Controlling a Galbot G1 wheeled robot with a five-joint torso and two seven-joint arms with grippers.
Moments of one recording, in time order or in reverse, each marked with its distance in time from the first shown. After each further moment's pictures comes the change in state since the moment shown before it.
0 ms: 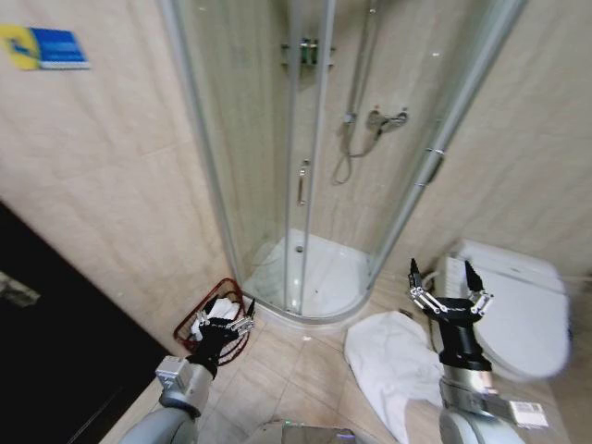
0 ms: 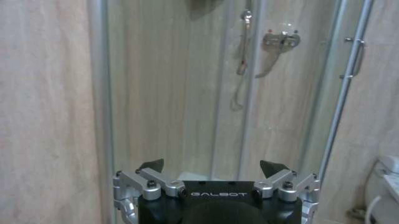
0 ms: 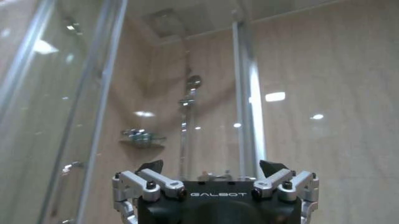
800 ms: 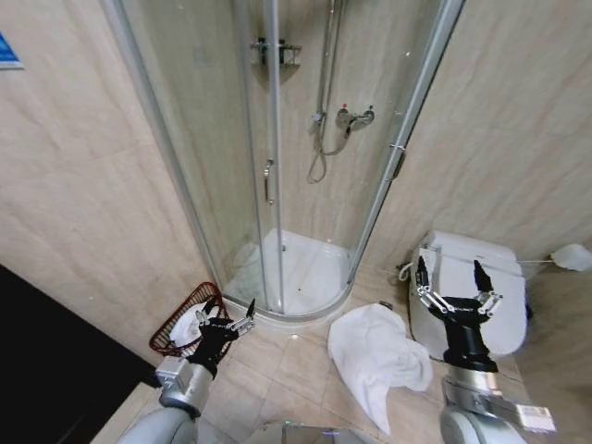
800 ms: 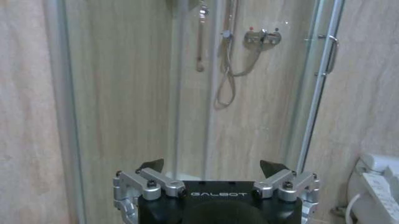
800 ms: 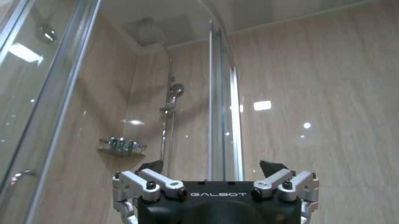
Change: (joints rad) left arm 0.000 -0.001 0.000 0.000 0.000 0.000 0.000; right arm 0.019 -0.010 0.006 -0.009 0.002 0.035 -0.001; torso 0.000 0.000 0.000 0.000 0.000
